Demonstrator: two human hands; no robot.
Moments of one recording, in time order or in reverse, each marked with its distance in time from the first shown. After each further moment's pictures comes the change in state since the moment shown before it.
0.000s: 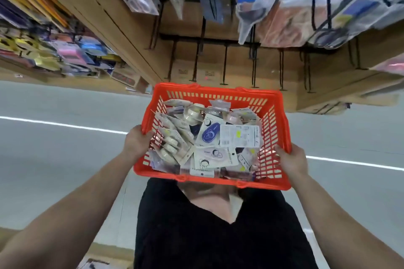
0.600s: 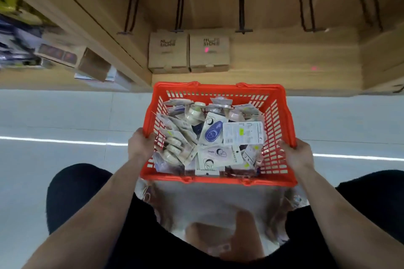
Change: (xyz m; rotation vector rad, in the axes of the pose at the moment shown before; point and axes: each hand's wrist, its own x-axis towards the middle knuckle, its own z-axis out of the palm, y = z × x) left_hand 0.294 -0.141 0.283 0.098 0.092 -0.010; right_hand 0.295 0.194 0.283 0.020 0.012 0.008
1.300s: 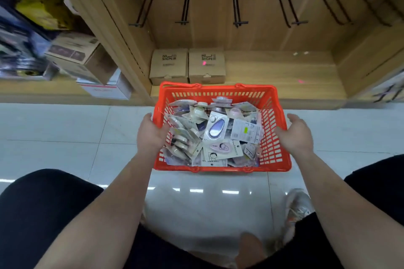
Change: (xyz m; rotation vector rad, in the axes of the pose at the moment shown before) left_hand -0.005 -0.009 0.046 -0.269 0.142 0.247; right_hand 0.005 -0.005 0.017 -0.210 0.200 -0.378
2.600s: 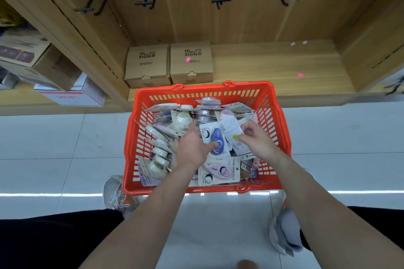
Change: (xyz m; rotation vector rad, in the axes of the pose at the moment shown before) left_hand -0.017 0.051 0.154 0.174 -0.252 0.187; right_hand 0.037 -0.001 0.085 0.430 -0.476 -0.130
